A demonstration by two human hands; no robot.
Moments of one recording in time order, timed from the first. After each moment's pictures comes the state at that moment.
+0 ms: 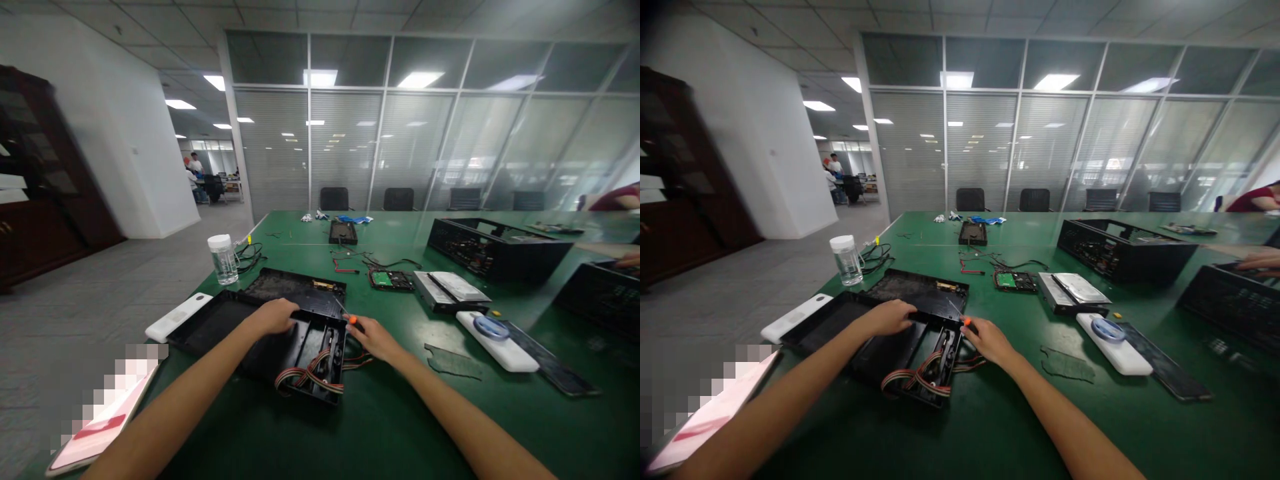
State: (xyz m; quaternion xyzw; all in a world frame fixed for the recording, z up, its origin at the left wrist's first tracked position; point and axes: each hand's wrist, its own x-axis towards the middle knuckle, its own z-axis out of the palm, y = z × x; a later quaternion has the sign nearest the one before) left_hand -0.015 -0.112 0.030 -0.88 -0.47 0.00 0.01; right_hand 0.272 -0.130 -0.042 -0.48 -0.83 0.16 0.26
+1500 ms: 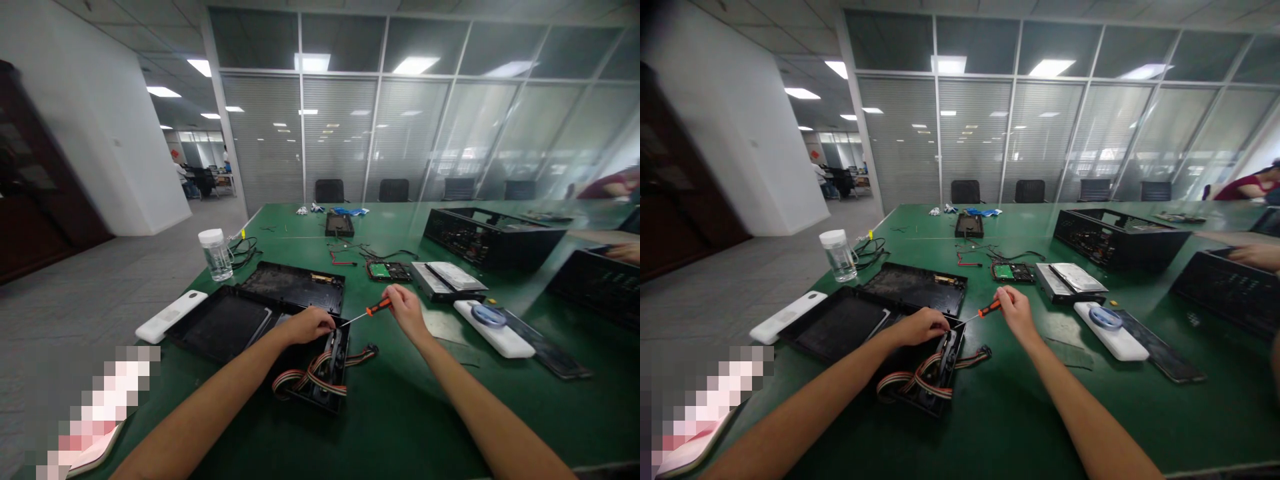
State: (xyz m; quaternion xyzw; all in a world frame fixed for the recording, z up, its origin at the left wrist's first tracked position) left_hand 0.049 -0.106 -0.017 -0.94 -0.27 -0.13 -0.14; right_hand 0.308 -0.130 -0.003 -0.49 -0.63 0.23 0.56
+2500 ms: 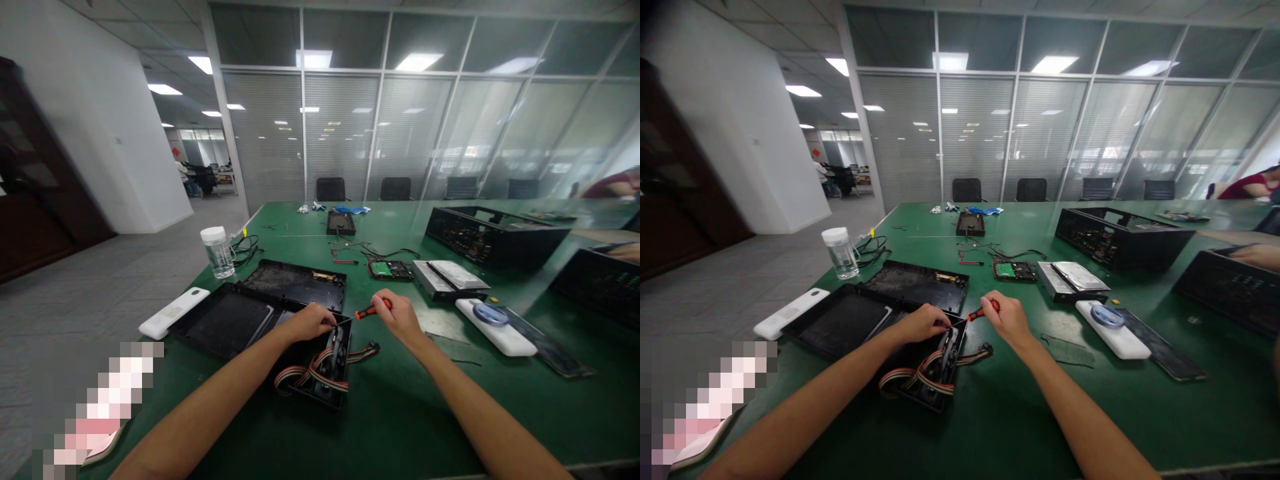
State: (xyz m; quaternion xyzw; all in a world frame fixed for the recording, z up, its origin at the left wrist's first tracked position) left_hand 0.050 -0.102 -0.027 -0.93 -0.30 -0.15 -0.15; right_hand 0.291 -0.147 0.002 -0.49 -0.76 0.00 0.43
